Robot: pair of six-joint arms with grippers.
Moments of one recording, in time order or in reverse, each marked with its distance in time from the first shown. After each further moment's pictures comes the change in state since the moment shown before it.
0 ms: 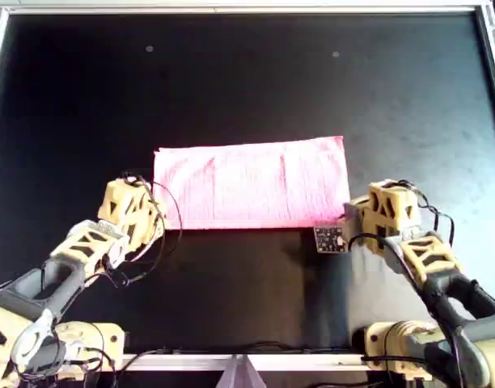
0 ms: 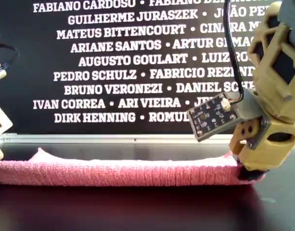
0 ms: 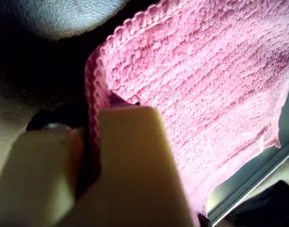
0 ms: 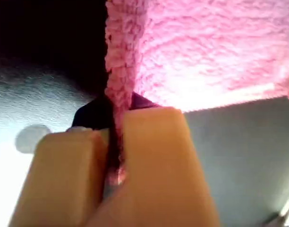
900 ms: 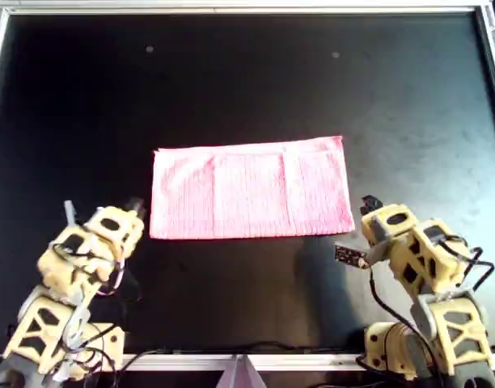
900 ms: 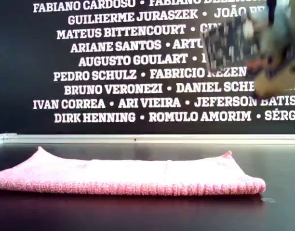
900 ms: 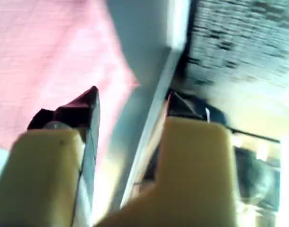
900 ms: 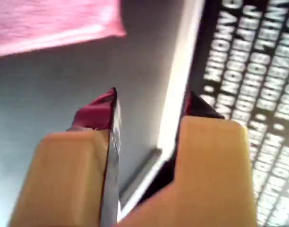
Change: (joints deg) left arm 2.5 72.6 35.4 0.1 -1.3 0.1; right arm -1.1 65.5 21.9 12.3 0.9 -0.4
